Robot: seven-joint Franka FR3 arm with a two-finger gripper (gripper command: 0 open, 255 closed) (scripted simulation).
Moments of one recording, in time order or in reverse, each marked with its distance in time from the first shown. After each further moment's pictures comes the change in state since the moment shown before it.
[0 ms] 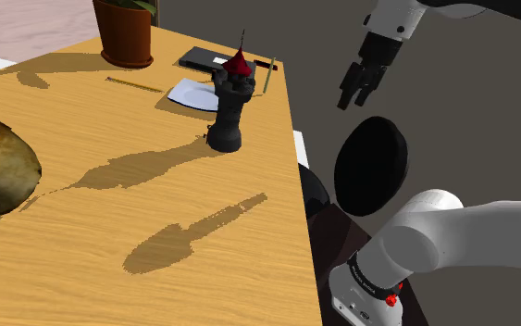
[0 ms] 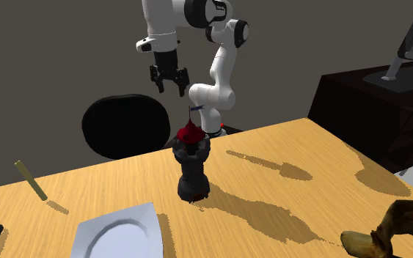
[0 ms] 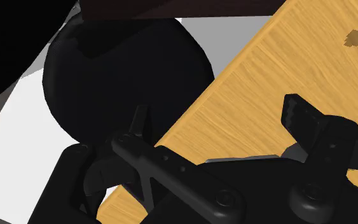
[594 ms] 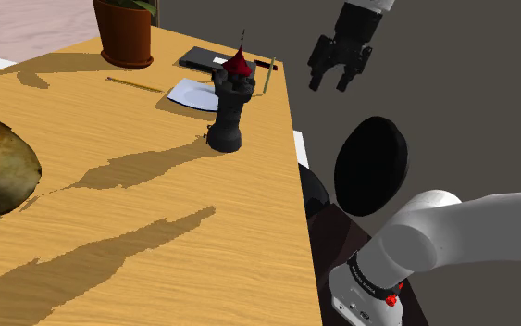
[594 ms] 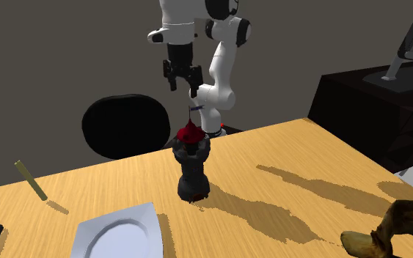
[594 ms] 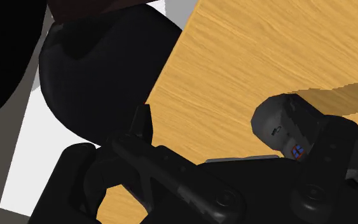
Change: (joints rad) arm -0.024 0.108 0.181 0.151 0.098 0.000 0.329
